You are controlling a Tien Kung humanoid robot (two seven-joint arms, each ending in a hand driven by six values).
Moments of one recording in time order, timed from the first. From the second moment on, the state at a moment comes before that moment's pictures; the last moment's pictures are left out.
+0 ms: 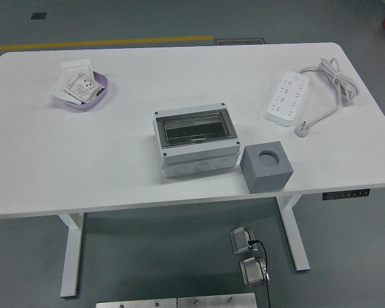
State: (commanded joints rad) left arm 0.10 0.08 -1.81 -0.18 1.82 -0.20 0.53; right arm -0.01 -0.28 1.69 1.53 -1.38 -0.33 0.28
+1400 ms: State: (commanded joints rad) left arm 0.11 0.07 -1.80 -0.18 1.80 -0.19 0.54; right arm -0.01 -0.27 1.67 1.50 -1.38 -0.33 0.29
